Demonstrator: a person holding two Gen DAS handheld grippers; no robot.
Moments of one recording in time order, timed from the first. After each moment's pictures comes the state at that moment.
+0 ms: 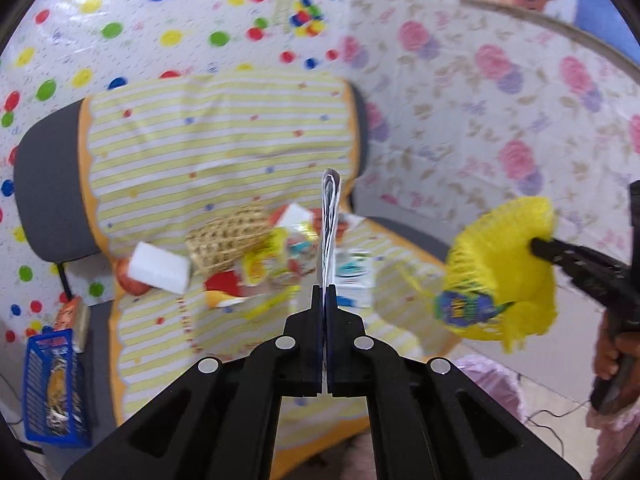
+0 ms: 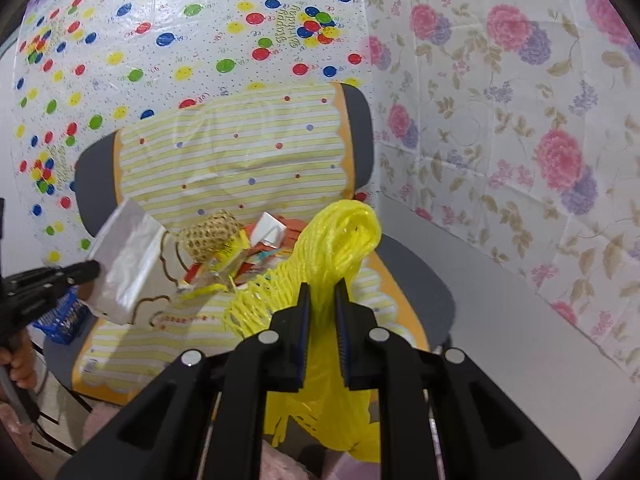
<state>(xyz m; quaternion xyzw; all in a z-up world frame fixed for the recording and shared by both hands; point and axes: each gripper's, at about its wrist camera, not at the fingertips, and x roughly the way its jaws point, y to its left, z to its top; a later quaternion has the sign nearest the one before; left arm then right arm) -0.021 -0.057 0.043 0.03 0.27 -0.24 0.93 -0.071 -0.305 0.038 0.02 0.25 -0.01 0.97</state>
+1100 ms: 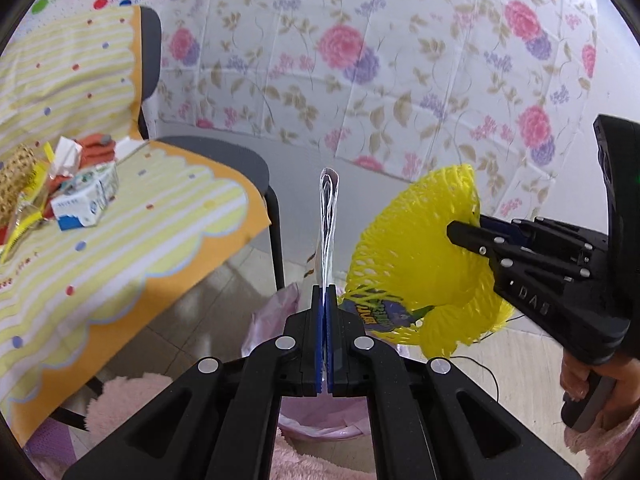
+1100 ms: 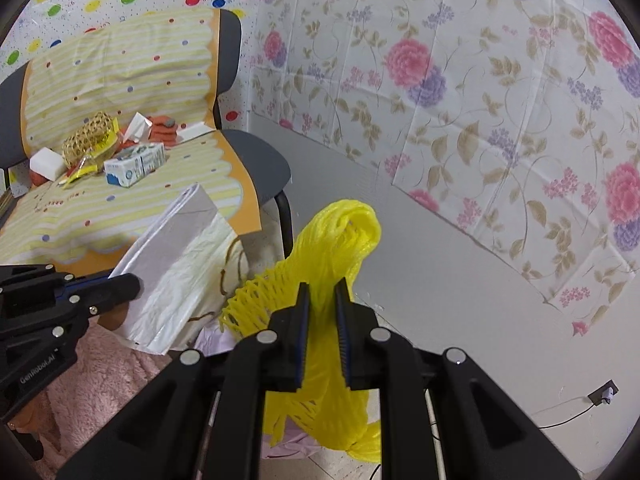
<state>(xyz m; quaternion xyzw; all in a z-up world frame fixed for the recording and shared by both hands) -0.116 -0.247 -0.073 0.07 0.34 -0.45 0.82 -0.186 -0.375 -0.055 -0.01 0.36 -0.21 0.91</state>
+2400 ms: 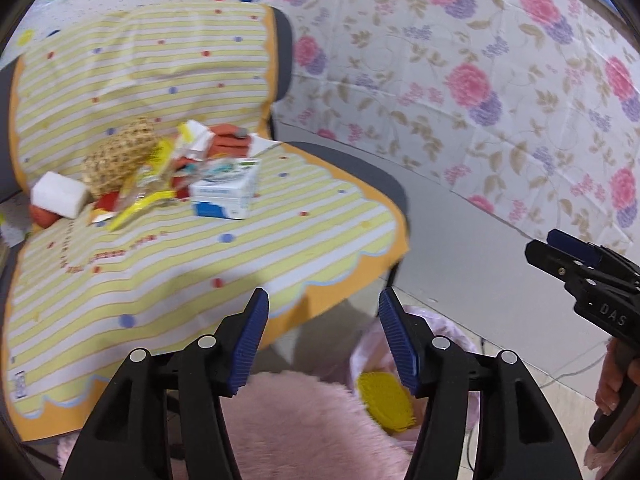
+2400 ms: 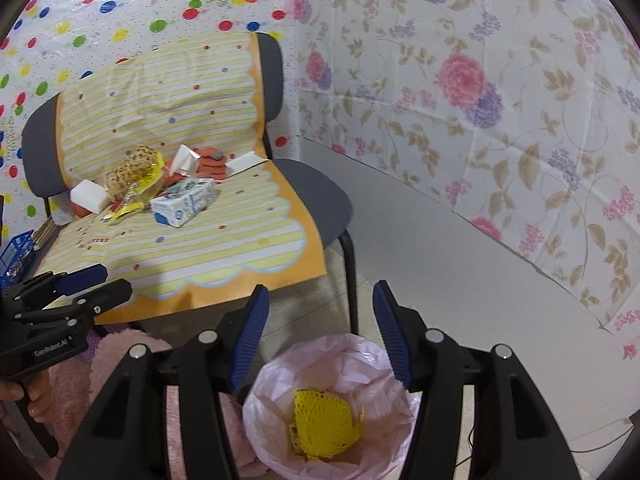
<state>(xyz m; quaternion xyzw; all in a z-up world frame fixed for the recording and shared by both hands) -0.061 -0.161 -0.053 0.03 0.34 -0.27 0.90 -0.140 -0.361 -0.031 0.03 0.32 -0.10 0.94</state>
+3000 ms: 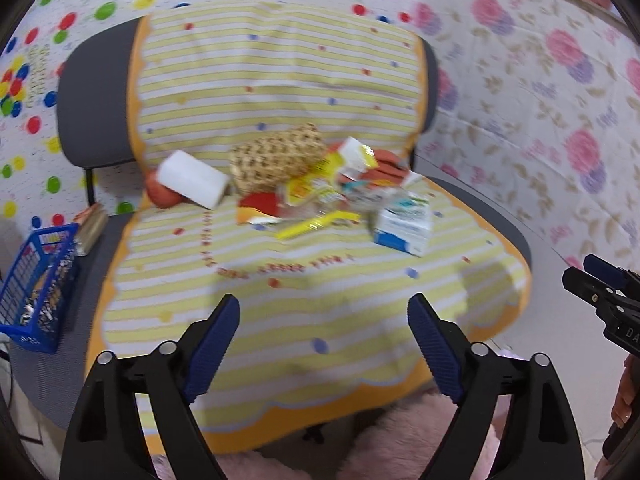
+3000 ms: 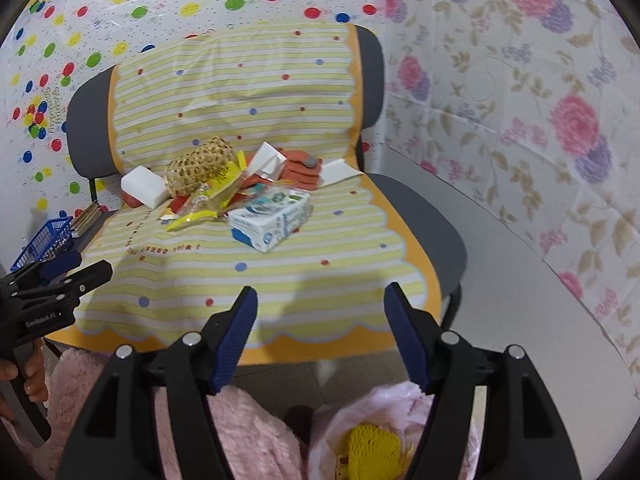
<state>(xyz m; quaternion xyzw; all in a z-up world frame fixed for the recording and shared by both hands) -0.012 -0.042 -0.035 -0.01 0.33 -0.11 0.94 -0.043 -0.285 -0.021 0.00 0.32 0.01 0.95</state>
